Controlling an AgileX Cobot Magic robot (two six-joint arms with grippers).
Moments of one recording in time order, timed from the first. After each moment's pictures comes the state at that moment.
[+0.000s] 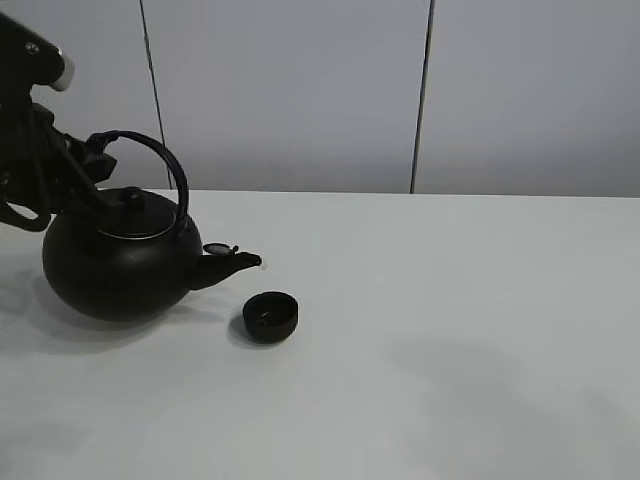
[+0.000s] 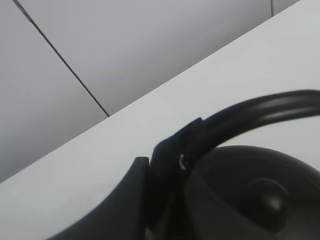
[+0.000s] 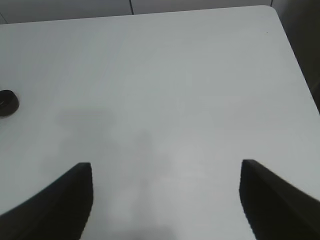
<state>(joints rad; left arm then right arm) -0.30 1.70 -0.63 0.00 -0.63 0.46 0.02 -0.02 -0.47 -0.04 1.08 0.05</state>
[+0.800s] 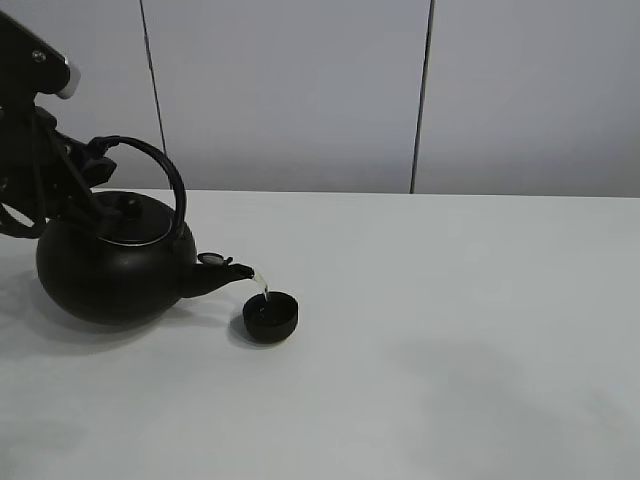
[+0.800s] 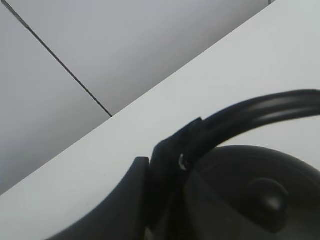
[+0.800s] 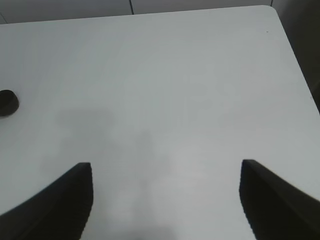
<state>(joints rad) -0.30 1.70 -0.63 0.00 -0.62 0.52 0.02 -0.02 -0.47 -0.04 1.08 0.05</state>
